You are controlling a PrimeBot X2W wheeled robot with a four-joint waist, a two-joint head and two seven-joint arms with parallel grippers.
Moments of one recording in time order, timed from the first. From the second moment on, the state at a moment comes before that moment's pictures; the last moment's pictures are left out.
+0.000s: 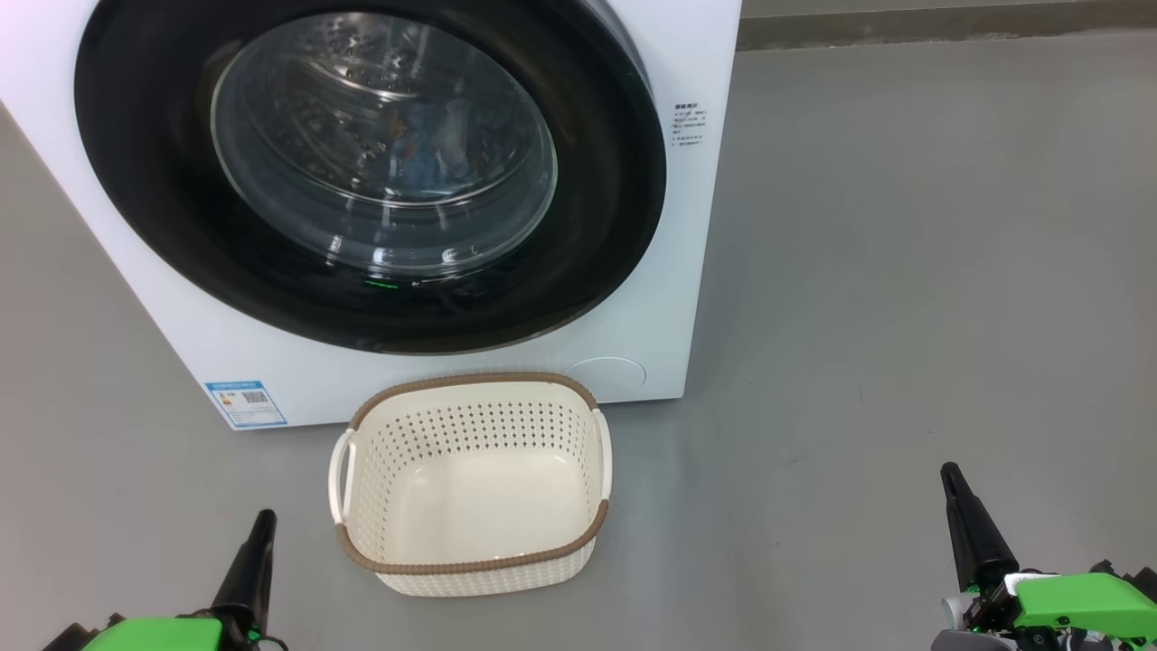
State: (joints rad) left arm -0.07 0.03 0.08 0.27 -1.60 -0.13 0.11; right arm -0.07 -0.04 -0.13 0.27 1.61 0.13 0.10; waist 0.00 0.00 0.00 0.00
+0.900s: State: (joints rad) left arm -0.07 0.03 0.08 0.27 -1.60 -0.13 0.11; right arm -0.07 -0.04 -0.13 0.27 1.61 0.13 0.11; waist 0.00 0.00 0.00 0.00
